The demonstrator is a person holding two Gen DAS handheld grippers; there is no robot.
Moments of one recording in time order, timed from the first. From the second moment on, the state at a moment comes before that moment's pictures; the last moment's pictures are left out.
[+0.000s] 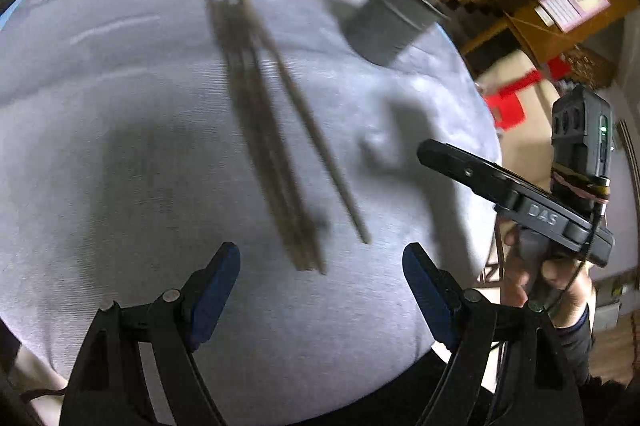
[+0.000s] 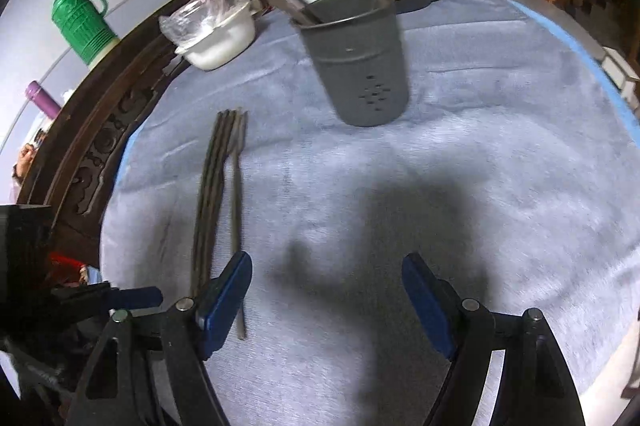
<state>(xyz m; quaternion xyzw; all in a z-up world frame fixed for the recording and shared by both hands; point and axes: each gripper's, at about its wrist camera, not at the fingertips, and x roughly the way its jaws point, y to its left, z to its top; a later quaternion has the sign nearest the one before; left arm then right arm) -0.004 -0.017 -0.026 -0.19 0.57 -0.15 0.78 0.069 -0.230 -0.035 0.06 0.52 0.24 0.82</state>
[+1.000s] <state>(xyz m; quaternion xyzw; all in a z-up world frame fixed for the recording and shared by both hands) 0.105 0.029 -0.042 -0.29 0.59 -0.02 0.75 0.123 -0.160 -0.067 0.00 0.60 0.26 0.76</state>
